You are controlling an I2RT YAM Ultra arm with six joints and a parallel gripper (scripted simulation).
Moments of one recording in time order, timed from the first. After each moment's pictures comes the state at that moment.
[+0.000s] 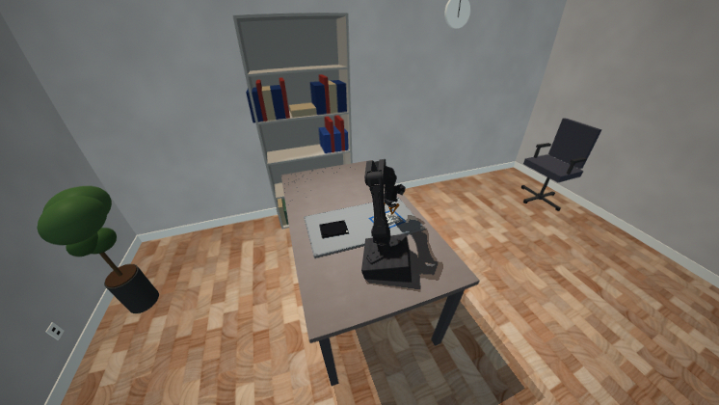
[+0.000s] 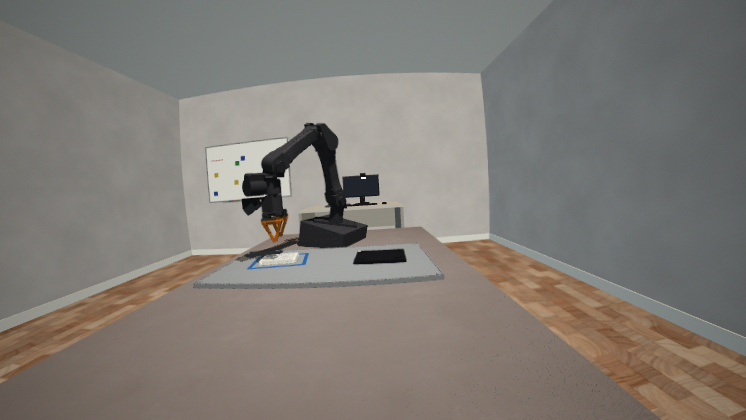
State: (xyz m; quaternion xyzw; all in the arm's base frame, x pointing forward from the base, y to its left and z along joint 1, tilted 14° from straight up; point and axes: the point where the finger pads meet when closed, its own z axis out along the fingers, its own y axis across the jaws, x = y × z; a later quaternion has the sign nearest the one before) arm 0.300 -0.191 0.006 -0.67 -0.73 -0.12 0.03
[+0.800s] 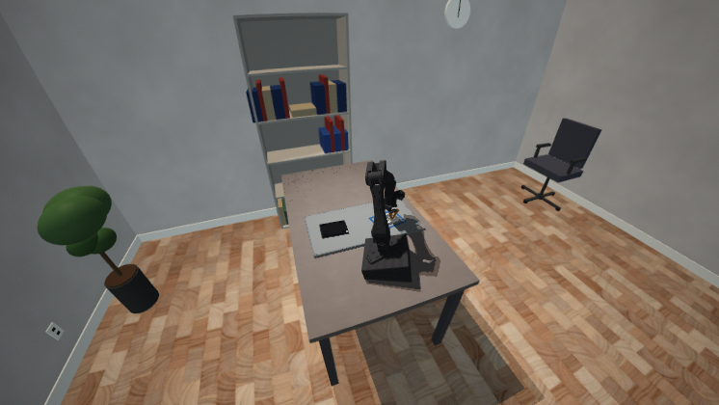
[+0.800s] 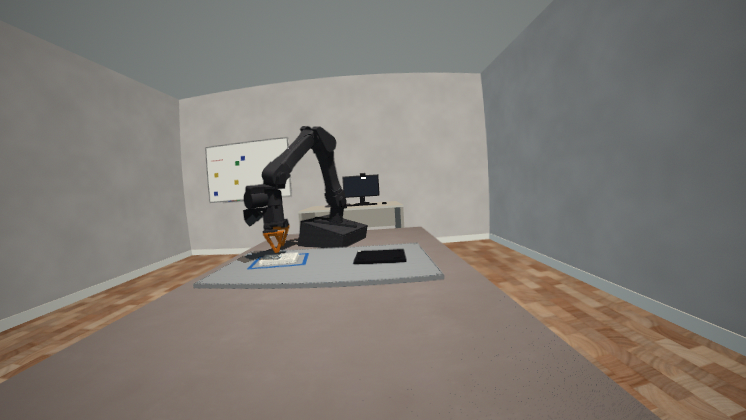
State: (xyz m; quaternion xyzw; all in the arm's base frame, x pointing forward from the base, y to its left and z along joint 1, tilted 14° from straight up) arm 0.300 -0.182 -0.031 -0.68 -0.73 -0.12 0.03
